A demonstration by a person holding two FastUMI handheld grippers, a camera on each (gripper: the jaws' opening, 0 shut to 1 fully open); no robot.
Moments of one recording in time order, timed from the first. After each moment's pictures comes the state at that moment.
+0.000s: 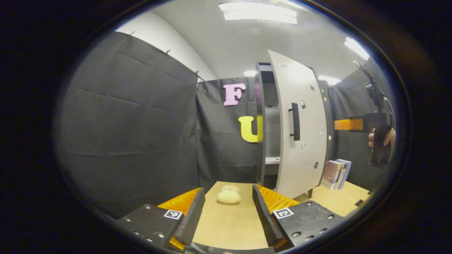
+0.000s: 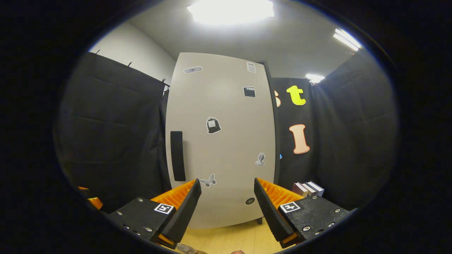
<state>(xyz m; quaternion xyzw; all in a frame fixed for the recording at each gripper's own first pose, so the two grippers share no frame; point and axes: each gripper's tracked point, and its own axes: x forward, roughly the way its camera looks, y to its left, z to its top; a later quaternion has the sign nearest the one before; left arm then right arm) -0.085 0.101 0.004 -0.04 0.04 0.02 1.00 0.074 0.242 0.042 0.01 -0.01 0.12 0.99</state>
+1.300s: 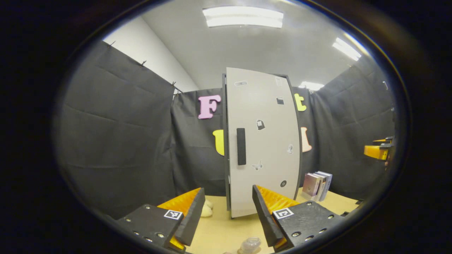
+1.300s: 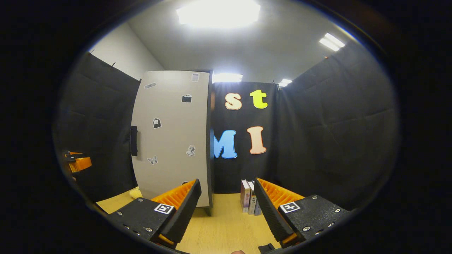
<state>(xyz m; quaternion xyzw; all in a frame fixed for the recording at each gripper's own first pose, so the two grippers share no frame) -0.065 -0.030 0.079 -0.03 0.00 -0.04 1.00 0.018 0.023 0.024 -0.01 -0.01 0.03 1.00</state>
